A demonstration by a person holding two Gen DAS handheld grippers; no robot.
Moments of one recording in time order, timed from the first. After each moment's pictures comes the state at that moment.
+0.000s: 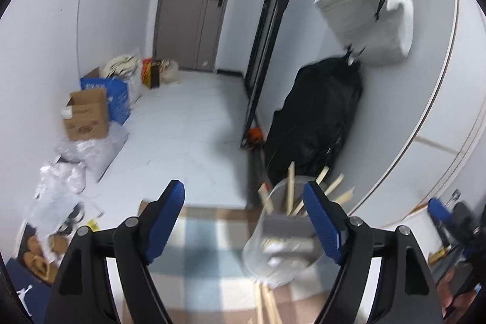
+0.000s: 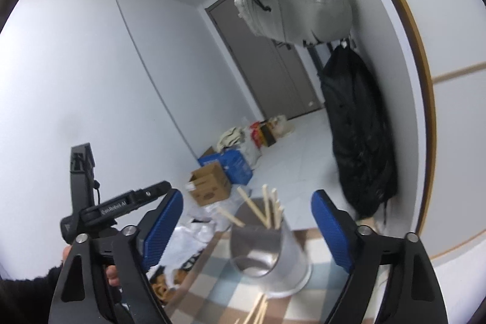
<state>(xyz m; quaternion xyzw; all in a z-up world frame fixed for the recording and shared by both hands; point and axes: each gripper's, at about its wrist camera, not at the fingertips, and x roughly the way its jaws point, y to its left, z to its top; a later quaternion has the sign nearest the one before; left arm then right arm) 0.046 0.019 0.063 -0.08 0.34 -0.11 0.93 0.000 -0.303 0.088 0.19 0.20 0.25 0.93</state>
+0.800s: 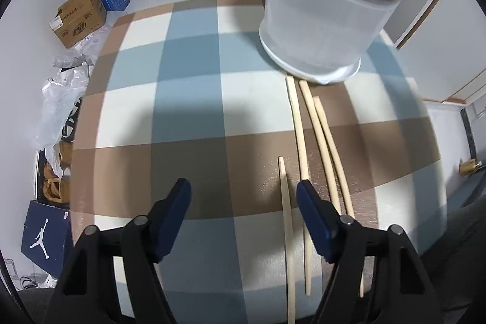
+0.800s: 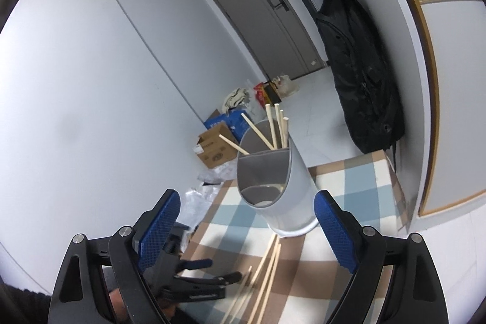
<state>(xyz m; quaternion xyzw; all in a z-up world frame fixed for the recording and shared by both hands) 0.023 -0.026 -0.117 0.03 0.60 -0.08 0.80 -0.030 -0.296 0.030 0.21 0.28 0.25 0.90</state>
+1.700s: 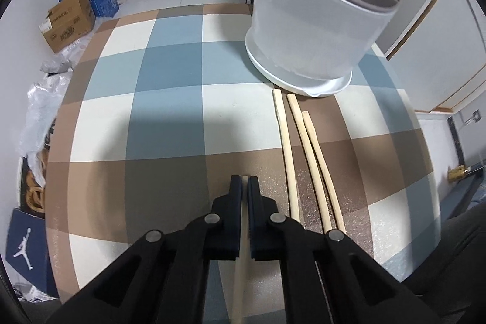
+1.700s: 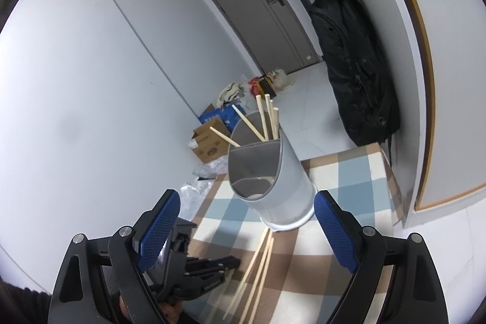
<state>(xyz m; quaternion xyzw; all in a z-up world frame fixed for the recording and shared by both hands) 0.022 -0.013 -0.122 -0.01 0.56 -0.11 0.82 -0.029 -0.295 0.023 0.20 0.30 0.24 0.90</state>
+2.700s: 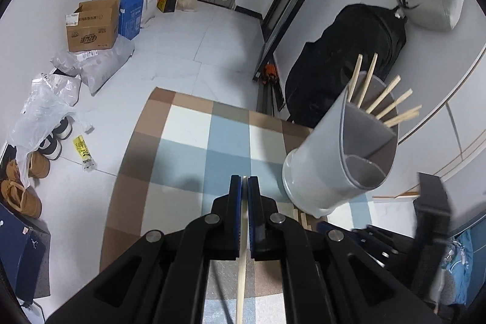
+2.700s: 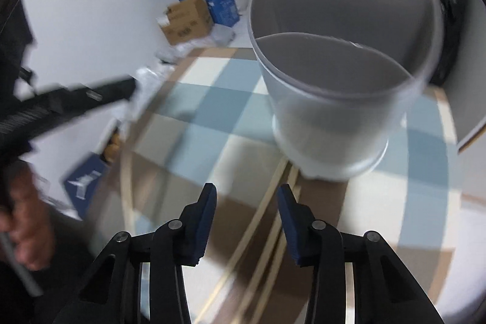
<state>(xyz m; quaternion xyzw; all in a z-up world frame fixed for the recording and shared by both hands) 0.058 0.074 -0.063 -0.16 0.45 -0.11 0.87 0.049 -0.129 -0.096 -0.04 0.51 0.21 0.83</state>
